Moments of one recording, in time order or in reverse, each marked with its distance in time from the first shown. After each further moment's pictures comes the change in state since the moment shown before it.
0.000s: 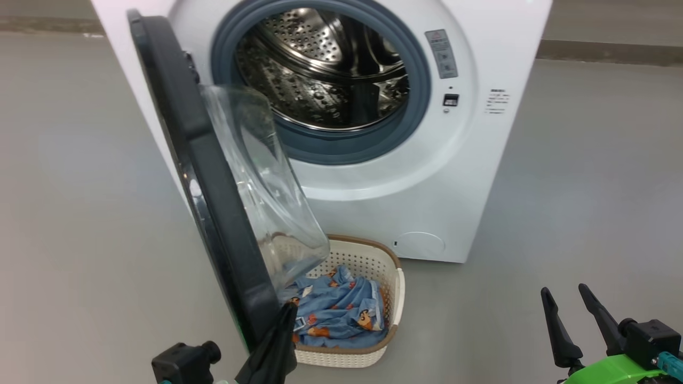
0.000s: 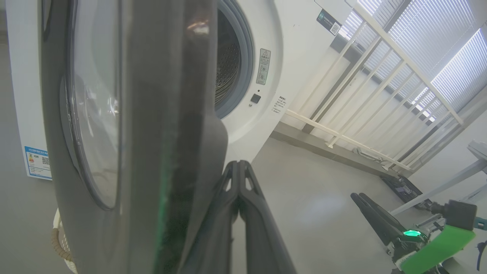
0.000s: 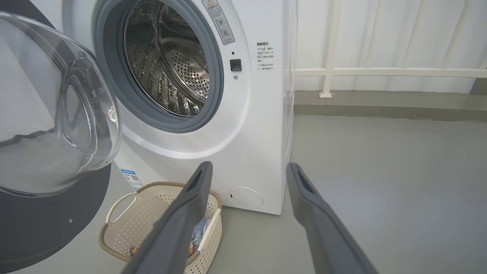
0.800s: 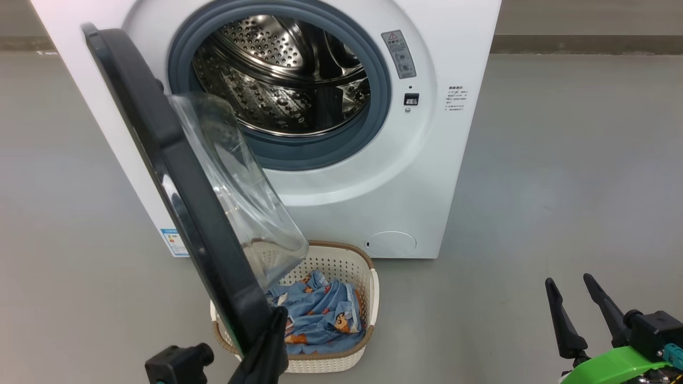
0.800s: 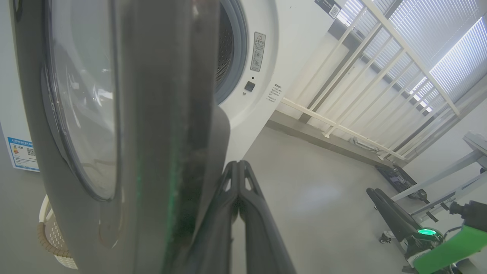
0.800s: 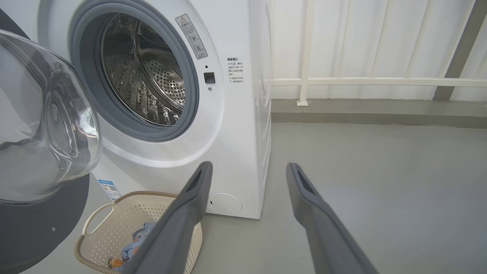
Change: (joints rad) left arm 0.022 0.001 0.011 -0.030 -0.002 -0.049 0.035; right arm -0.019 -0.019 0.002 -0.010 0.000 0.000 0.000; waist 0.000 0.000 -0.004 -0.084
